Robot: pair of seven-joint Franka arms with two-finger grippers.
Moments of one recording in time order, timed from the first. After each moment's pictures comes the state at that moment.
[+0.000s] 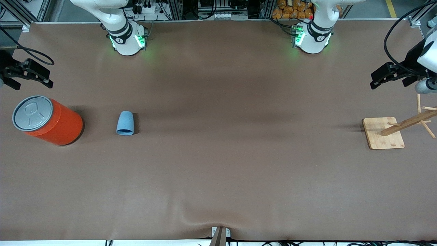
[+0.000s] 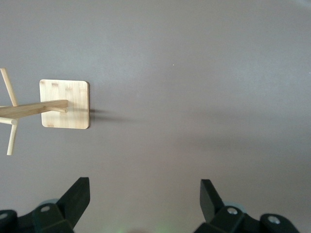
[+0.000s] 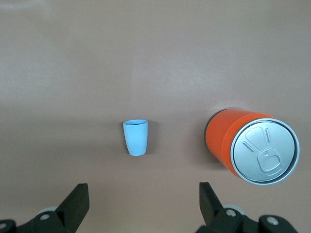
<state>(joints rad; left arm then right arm) 0.00 0.01 -0.10 -1.48 0.02 1.48 -0.17 -0.03 -0.01 0.03 -1.49 0.00 1.49 -0.05</state>
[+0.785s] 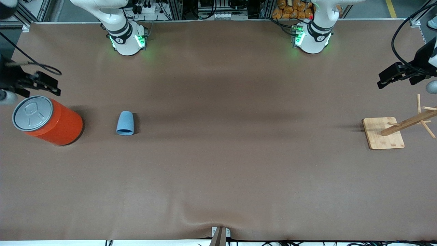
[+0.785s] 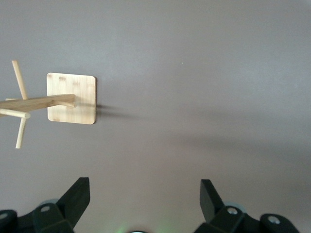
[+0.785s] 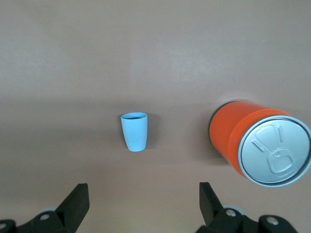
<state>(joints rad) 0.01 0.01 -0.06 -1.48 0.02 1.46 -0.16 -0.03 0.09 0.03 -1.49 0.00 1.49 -0.05</state>
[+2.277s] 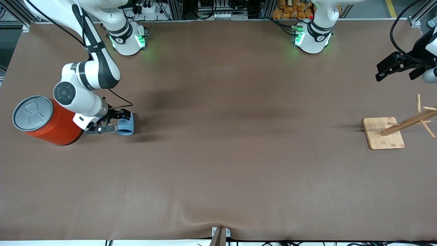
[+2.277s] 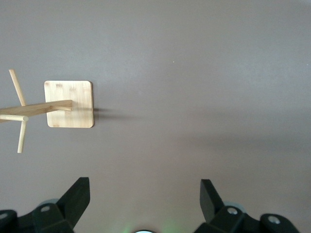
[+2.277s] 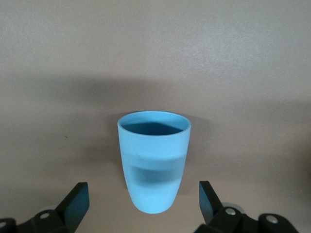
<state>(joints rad) 0.01 -0.02 -0.09 -1.47 0.02 1.45 -0.12 0.08 0.19 0.03 -2.26 0.02 2.34 -0.03</state>
